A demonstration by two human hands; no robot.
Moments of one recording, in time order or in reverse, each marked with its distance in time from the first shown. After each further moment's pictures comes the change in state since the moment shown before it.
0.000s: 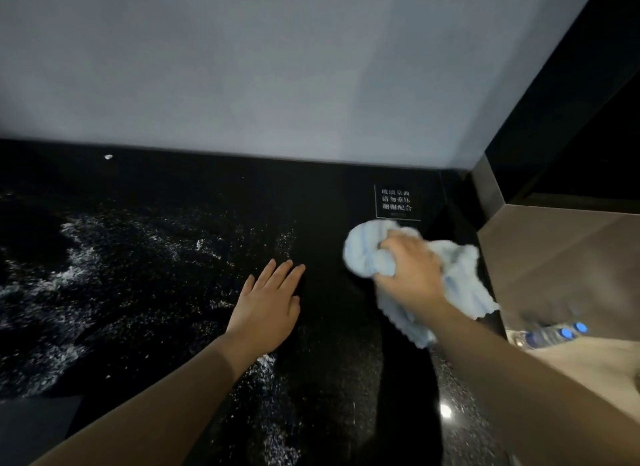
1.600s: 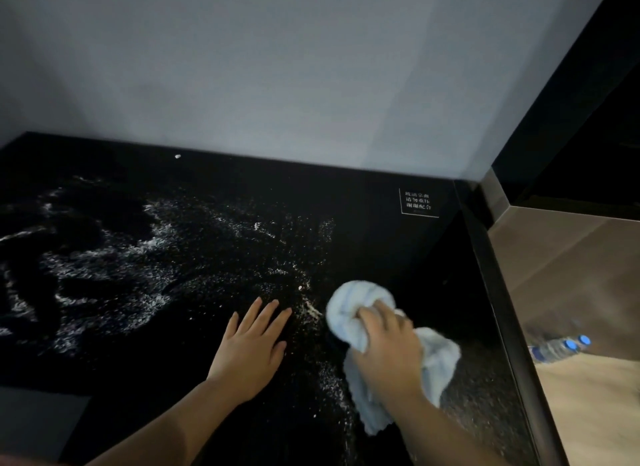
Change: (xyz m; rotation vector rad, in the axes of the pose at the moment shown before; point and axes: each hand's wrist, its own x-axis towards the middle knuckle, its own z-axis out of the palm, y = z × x) left_hand -0.140 -0.068 0.028 0.116 -0.005 -0.032; right_hand -0.163 -0.110 0.043 -0.130 0.091 -0.051
